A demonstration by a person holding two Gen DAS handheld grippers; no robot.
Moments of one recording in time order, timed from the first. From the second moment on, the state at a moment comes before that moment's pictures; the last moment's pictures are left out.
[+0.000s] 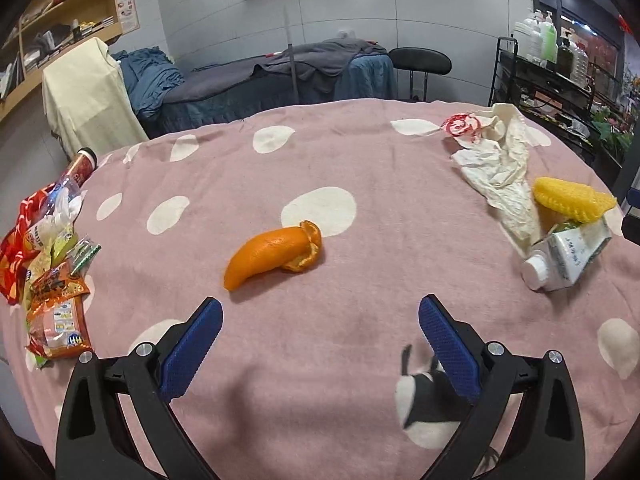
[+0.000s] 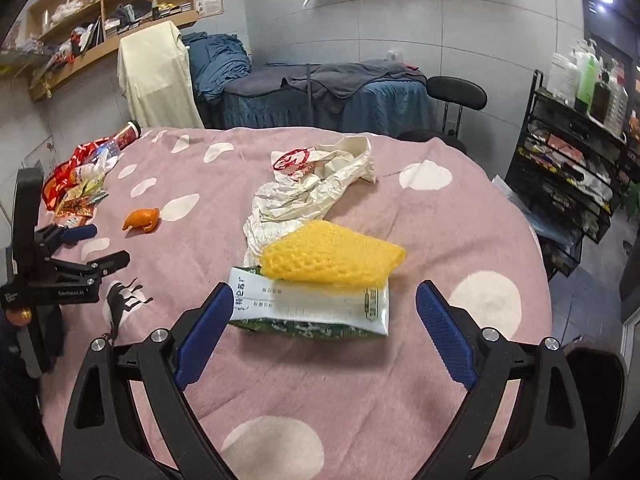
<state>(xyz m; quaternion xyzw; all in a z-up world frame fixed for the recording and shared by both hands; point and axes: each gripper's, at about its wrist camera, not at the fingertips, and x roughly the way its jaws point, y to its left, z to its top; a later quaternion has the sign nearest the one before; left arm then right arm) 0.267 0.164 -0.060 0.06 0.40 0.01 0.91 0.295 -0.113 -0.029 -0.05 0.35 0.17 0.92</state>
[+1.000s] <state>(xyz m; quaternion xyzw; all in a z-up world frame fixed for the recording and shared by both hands) 0.258 0.173 -0.038 -0.02 0.38 0.02 0.93 0.286 -0.138 -0.001 -0.01 0.31 0.16 0.94</state>
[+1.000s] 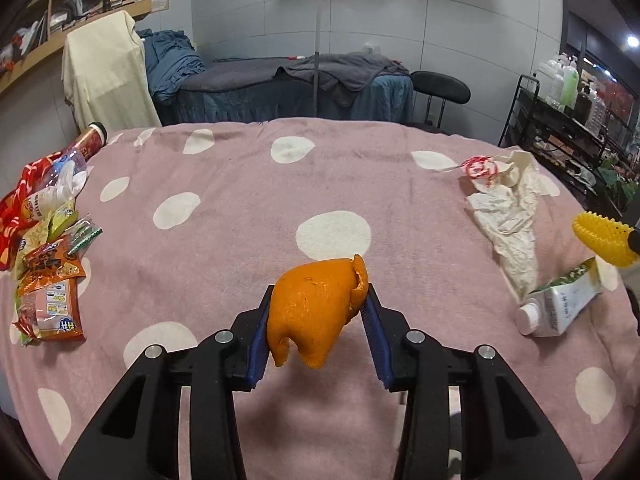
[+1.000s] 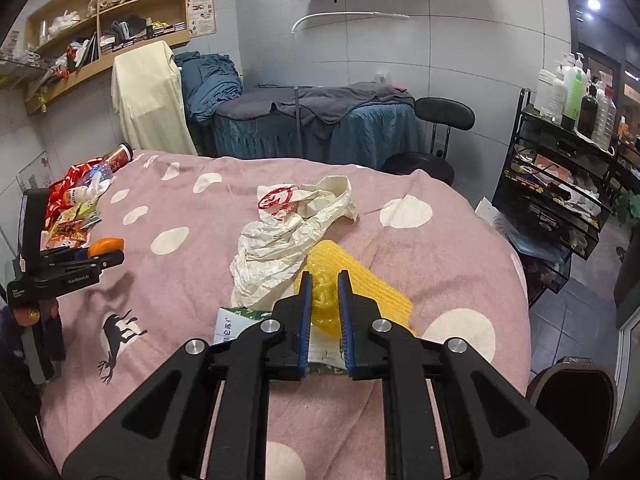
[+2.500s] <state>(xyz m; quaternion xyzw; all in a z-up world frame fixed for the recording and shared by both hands) 0.152 -0.114 -0.024 0.04 0.35 -0.28 0.90 0.145 -0.362 -0.045 0.11 0.33 -0.08 0.93</state>
